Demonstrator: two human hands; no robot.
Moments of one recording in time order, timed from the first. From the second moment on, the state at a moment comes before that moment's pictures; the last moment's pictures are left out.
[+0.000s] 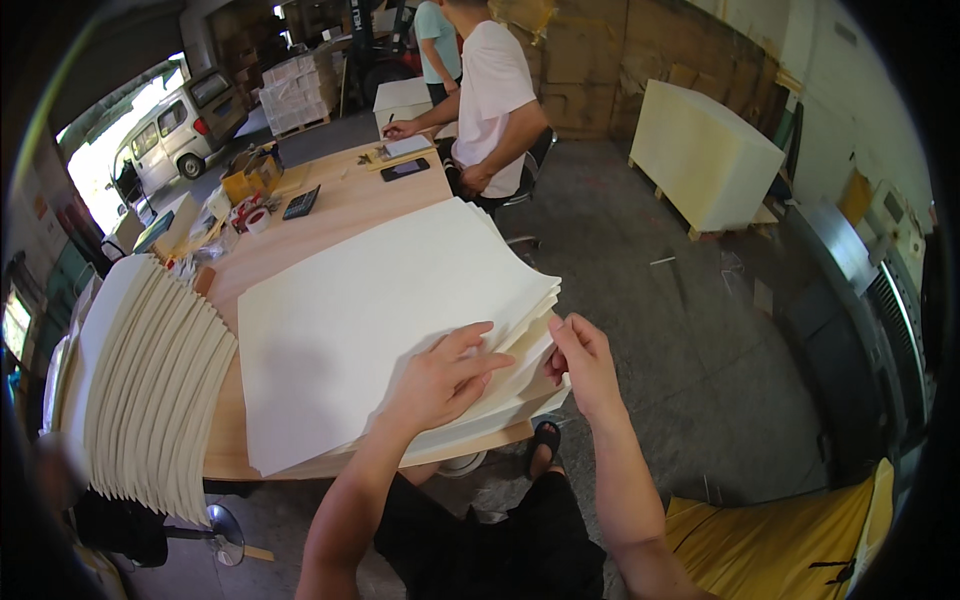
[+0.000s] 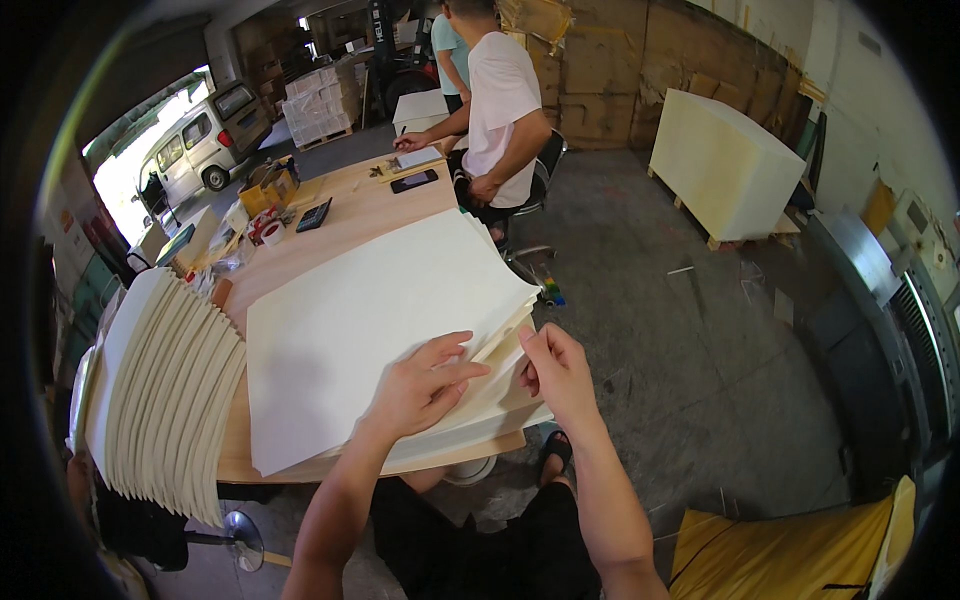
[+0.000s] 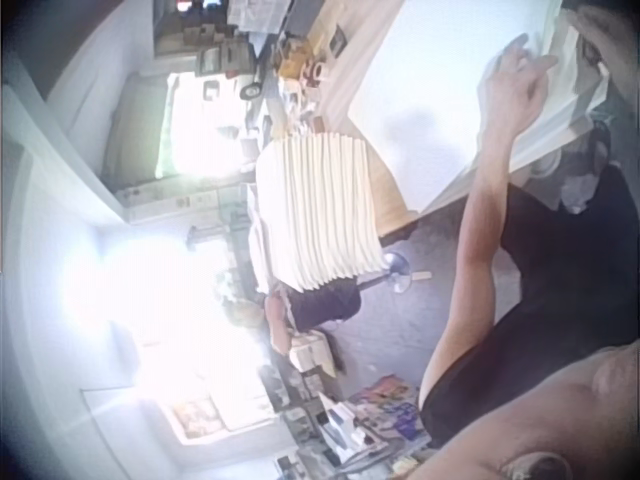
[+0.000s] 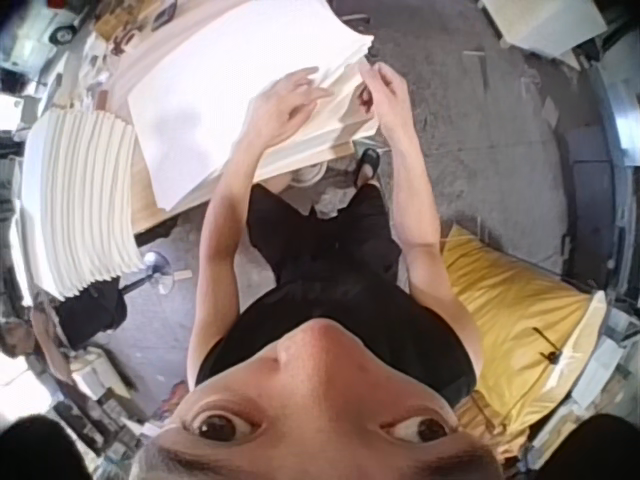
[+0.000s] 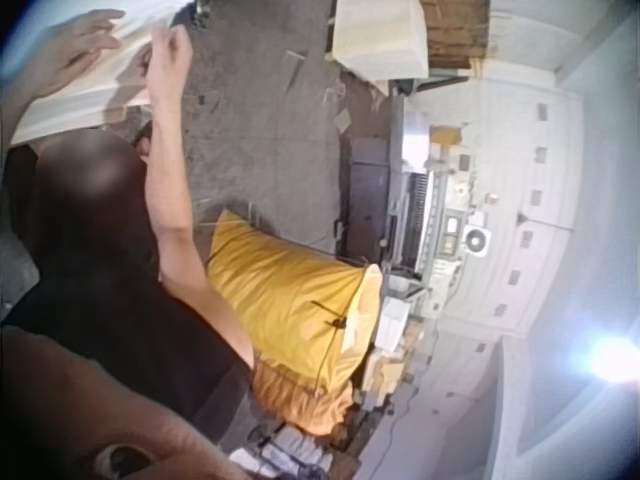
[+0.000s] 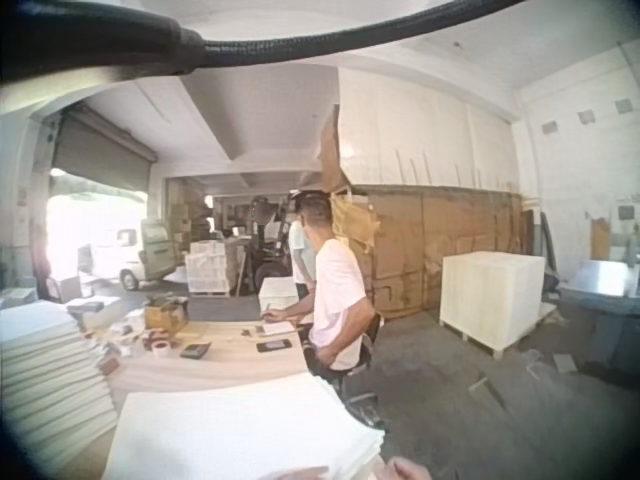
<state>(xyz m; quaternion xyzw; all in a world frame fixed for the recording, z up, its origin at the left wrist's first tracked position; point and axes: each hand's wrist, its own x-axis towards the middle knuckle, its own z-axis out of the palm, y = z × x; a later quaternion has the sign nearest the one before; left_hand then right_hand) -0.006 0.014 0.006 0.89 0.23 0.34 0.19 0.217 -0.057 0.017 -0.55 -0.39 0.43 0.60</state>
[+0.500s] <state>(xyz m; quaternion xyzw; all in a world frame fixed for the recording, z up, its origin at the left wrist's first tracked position) -0.007 0.015 0.009 0.89 0.24 0.33 0.22 0.226 -0.047 0.010 -0.48 -0.35 0.50 0.63</state>
